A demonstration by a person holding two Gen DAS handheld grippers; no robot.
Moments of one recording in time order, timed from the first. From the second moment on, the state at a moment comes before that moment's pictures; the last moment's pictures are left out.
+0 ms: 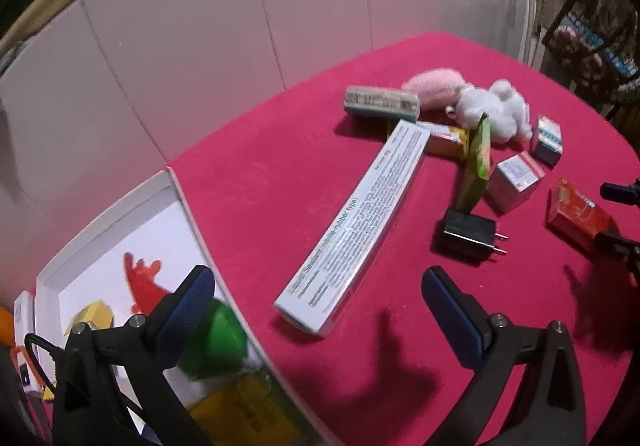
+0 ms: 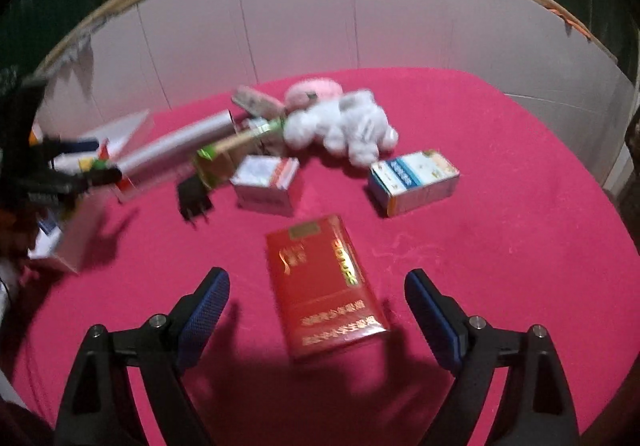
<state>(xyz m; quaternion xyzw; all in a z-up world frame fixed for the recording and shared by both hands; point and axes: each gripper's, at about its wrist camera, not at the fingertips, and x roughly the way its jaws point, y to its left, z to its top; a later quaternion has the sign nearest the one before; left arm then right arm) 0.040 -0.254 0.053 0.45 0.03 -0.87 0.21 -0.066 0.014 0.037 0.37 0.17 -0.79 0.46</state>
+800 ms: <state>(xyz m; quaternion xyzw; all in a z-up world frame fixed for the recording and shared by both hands) 0.011 -0.221 0.034 0.50 0.00 -0.85 0.19 -0.056 0.008 0.019 0.36 0.20 -0.78 0.48</state>
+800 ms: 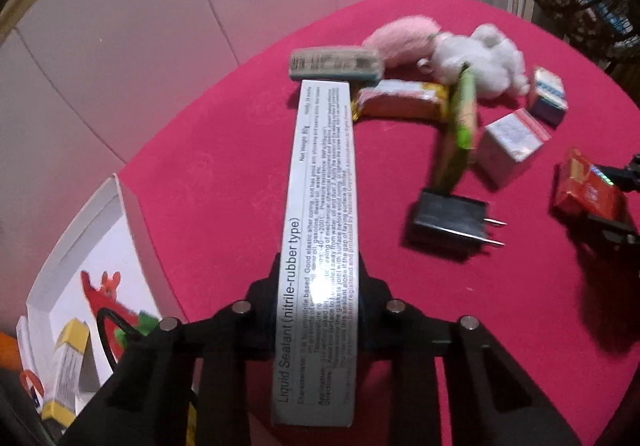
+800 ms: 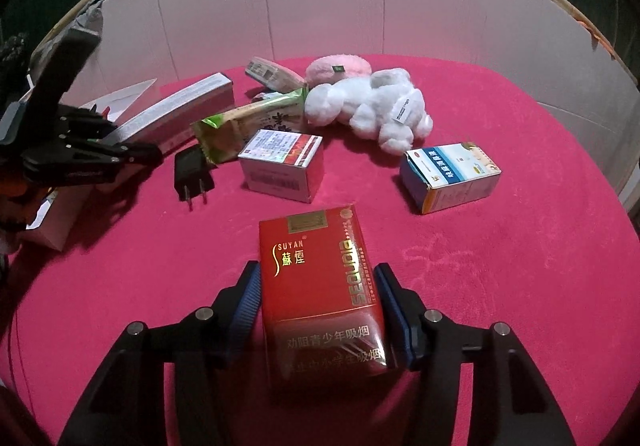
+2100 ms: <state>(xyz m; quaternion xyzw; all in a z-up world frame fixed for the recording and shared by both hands) 0.139 -0.167 0.125 0.29 0.05 -0.92 0.25 0.021 0.015 0.131 0.29 0.08 -0.80 0.51</state>
